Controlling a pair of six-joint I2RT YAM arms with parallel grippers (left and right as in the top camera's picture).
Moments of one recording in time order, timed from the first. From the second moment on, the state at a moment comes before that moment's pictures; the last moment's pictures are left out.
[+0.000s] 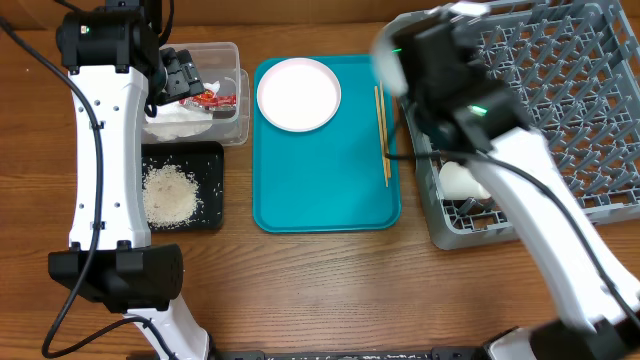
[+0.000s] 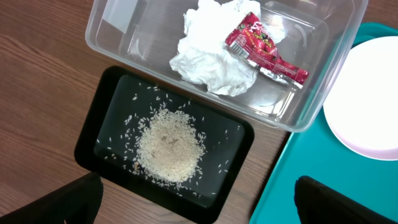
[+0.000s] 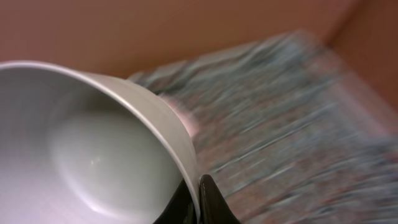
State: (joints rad) left arm 0.01 1.94 2.25 -1.53 -0.25 -0.39; right arm 0.47 1.62 1.78 -0.94 0.78 0.43
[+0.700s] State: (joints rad) left arm 0.01 1.94 2.25 -1.53 -0.25 -0.39; right arm 0.39 1.95 1.65 -0.80 1.37 0.10
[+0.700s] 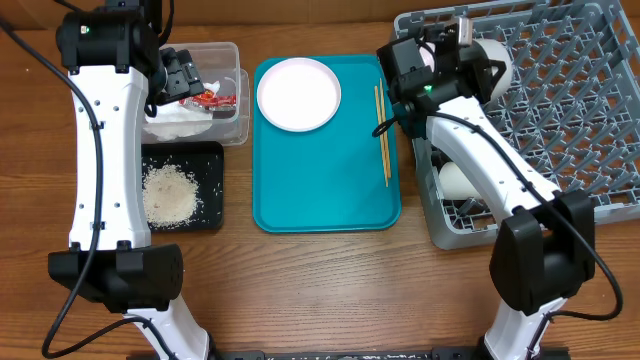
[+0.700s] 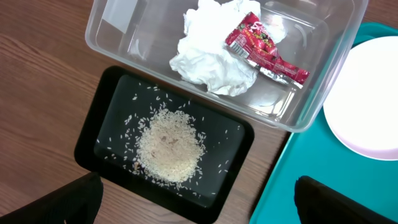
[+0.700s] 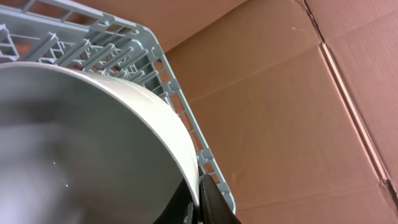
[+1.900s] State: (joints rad) left arm 0.01 1.94 2.25 -1.53 -0.25 -0.39; right arm 0.41 1.96 1.48 -0.73 1.29 0.10
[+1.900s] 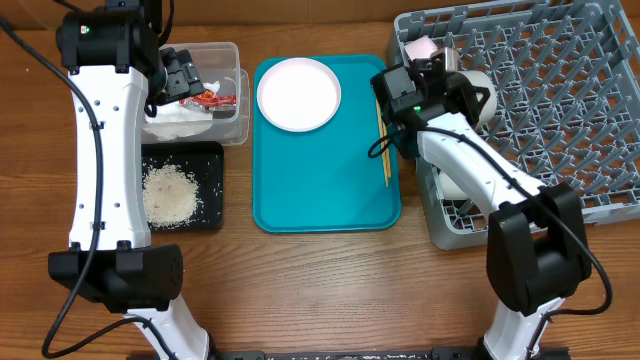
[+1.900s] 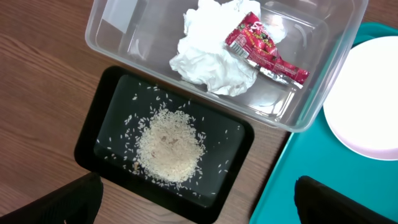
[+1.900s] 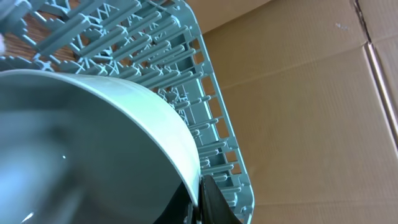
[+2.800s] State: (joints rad) left arm 0.01 1.94 2.25 -1.53 -0.25 -0.39; right arm 0.54 1.96 1.49 -0.67 1.28 0.09
